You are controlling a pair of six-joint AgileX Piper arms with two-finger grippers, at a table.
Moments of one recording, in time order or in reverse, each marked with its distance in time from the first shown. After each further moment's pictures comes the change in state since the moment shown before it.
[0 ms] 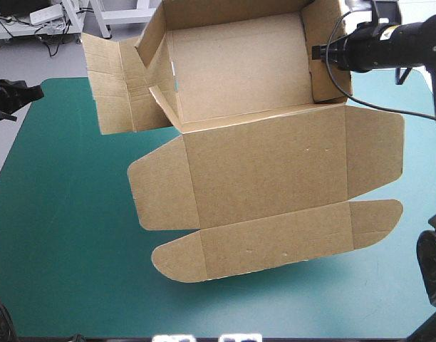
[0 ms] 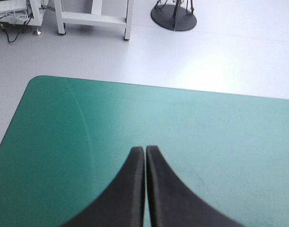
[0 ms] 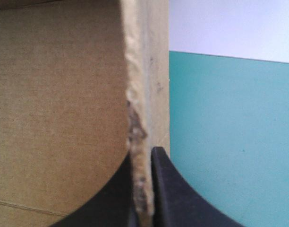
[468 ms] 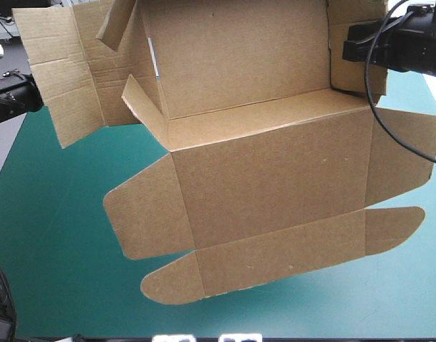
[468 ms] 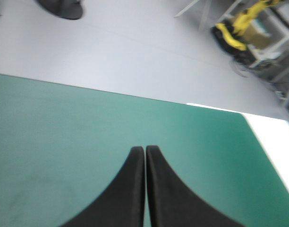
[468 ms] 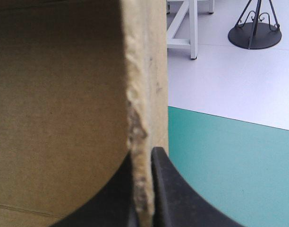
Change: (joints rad) left arm 0.000 0.153 0.001 -0.520 0.187 0.170; right arm -0.017 -0.265 -0.002 0.039 0.001 -0.015
